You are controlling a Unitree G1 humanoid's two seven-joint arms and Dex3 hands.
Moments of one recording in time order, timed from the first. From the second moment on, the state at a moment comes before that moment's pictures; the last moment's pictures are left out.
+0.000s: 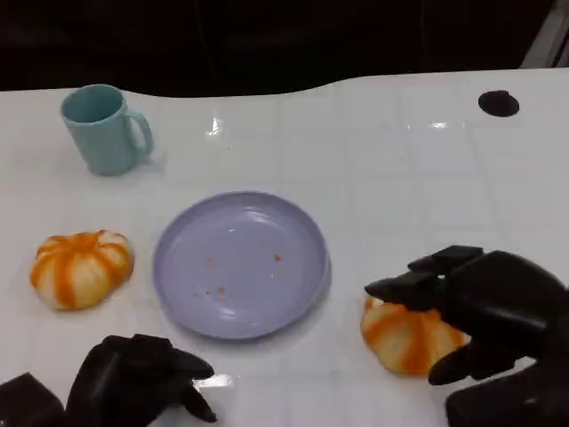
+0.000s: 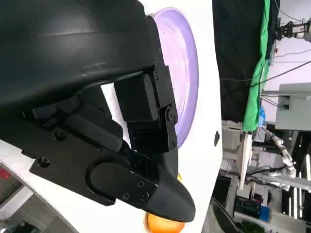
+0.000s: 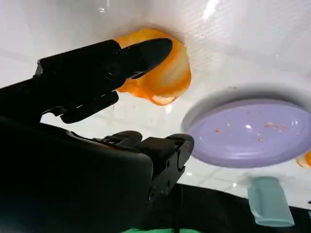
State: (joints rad) left arm -0.02 -0.01 0.15 0.65 -0.29 -0.50 -0.58; right arm -0.14 -0.48 0.31 -0.19 -0.76 -0.16 0.45
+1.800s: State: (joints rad) left arm -0.01 -0.01 0.15 0.62 -0.29 -0.50 -0.58; right arm -0.40 -0.31 0.47 0.64 -0.79 -0.46 -0.43
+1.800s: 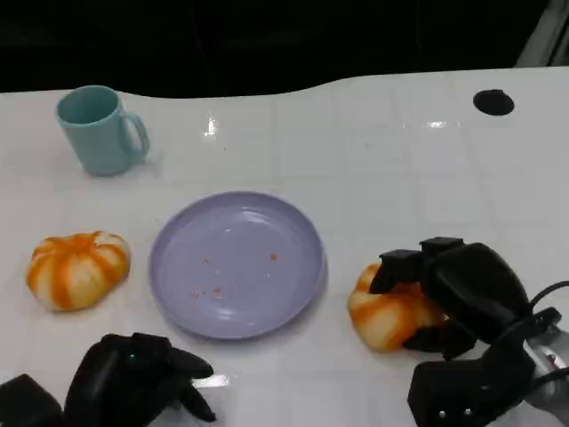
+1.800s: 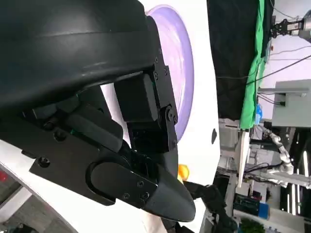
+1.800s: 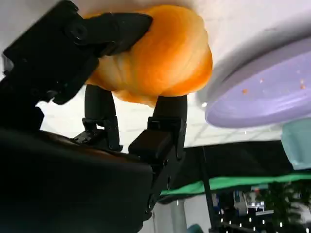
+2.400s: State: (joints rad) left arm -0.01 -0.01 0.16 0.62 -0.29 -0.50 -0.58; right arm -0.39 -0.21 0.39 0.59 -0.59 -0.58 -0.41
